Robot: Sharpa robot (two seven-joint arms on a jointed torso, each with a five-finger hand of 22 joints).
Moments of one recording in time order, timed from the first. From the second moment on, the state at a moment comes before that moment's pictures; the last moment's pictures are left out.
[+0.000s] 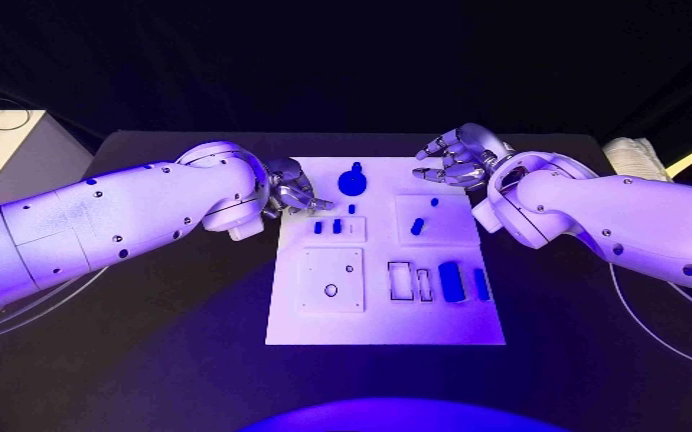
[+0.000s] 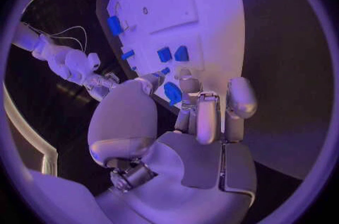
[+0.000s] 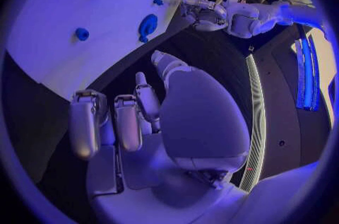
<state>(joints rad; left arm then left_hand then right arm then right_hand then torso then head) 1.29 -0.71 -0.06 1.43 -1.03 0.04 -0.48 1.00 -0.19 0.43 0.29 0.22 0.87 0.06 0.68 0.86 1.21 -0.01 1.09 0.79 1.47 -0.07 1.49 1.31 0.10 1.23 0.05 1.36 1.12 1.30 -0.84 -0.14 1.54 -0.86 -0.52 -0.17 1.38 -0.23 0.33 0.23 0.26 0.89 0.16 0.21 0.29 1.35 0.07 1.26 1.31 1.46 -0.01 1.48 1.31 0.03 1.47 0.10 1.42 1.31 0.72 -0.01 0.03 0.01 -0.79</state>
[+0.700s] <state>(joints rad) 1.28 -0.67 -0.08 1.41 -1.06 -0.17 -0.12 1.46 -0.23 0.46 0.21 0.22 0.67 0.18 0.51 0.59 0.77 0.13 0.71 0.38 1.01 0.06 0.98 0.67 0.17 0.80 0.17 0.90 0.62 1.30 -0.83 -0.14 1.53 -0.86 -0.52 -0.17 1.38 -0.23 0.33 0.23 0.26 0.89 0.16 0.21 0.29 1.35 0.07 1.26 1.31 1.46 -0.01 1.48 1.31 0.03 1.47 0.10 1.42 1.31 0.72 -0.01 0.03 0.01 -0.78</state>
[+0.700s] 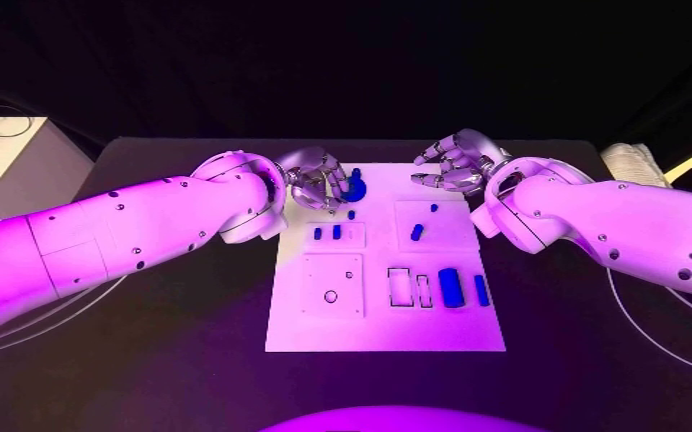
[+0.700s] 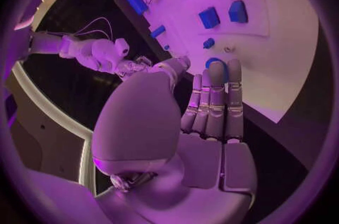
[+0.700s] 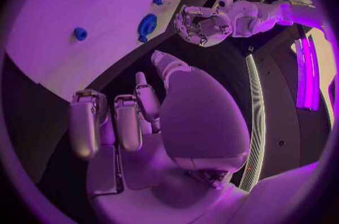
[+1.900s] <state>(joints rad) 1.26 -0.55 -0.12 1.28 -1.43 -0.14 -0.05 1.46 -0.25 0.49 0.14 0.22 0.78 0.16 0.49 0.40 0.82 0.11 0.66 0.21 1.18 0.04 1.25 0.76 0.17 0.86 0.15 1.04 0.72 1.30 -0.83 -0.14 1.54 -0.86 -0.52 -0.16 1.38 -0.23 0.33 0.23 0.26 0.89 0.16 0.21 0.29 1.35 0.07 1.26 1.31 1.46 -0.01 1.48 1.31 0.03 1.47 0.10 1.42 1.31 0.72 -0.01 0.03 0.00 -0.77</state>
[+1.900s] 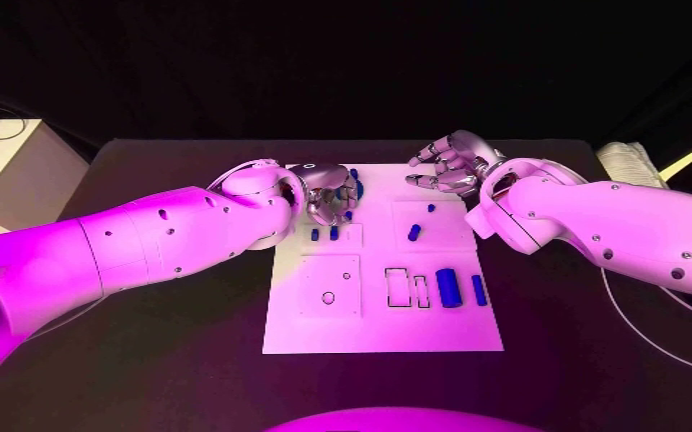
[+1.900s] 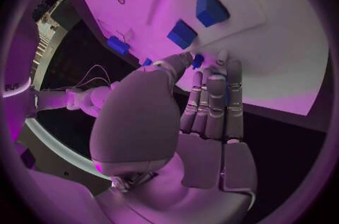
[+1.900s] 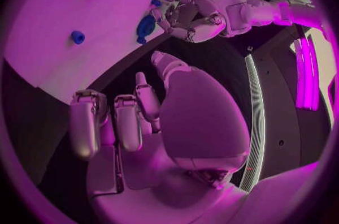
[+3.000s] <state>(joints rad) 1.26 -0.51 -0.12 1.25 -1.43 -0.10 -0.08 1.45 -0.23 0.56 0.10 0.22 0.83 0.16 0.43 0.34 0.89 0.11 0.59 0.15 1.22 0.04 1.31 0.79 0.17 0.88 0.14 1.12 0.79 1.30 -0.83 -0.14 1.54 -0.86 -0.52 -0.16 1.38 -0.23 0.33 0.23 0.26 0.89 0.16 0.21 0.29 1.35 0.07 1.26 1.31 1.46 -0.01 1.48 1.31 0.03 1.47 0.10 1.42 1.31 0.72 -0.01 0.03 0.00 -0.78</state>
